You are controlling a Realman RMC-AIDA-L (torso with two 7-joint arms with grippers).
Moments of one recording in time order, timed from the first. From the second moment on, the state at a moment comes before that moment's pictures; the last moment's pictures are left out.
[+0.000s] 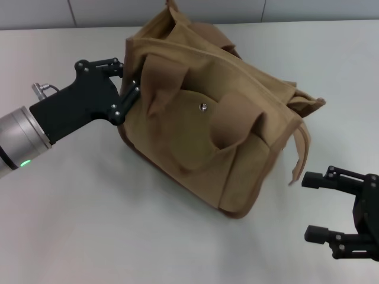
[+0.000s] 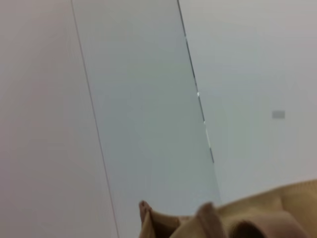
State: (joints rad) left arm -0.46 -2.08 0.93 0.37 1.34 1.46 -0.60; right arm 0.30 2.08 -0.50 -0.60 -2.05 -2.06 1.04
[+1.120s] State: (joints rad) left arm -0.39 -2.07 0.93 0.73 1.34 1.62 -0.77; right arm 0.29 2.08 -0.26 -0.38 -1.57 -2.04 1.00
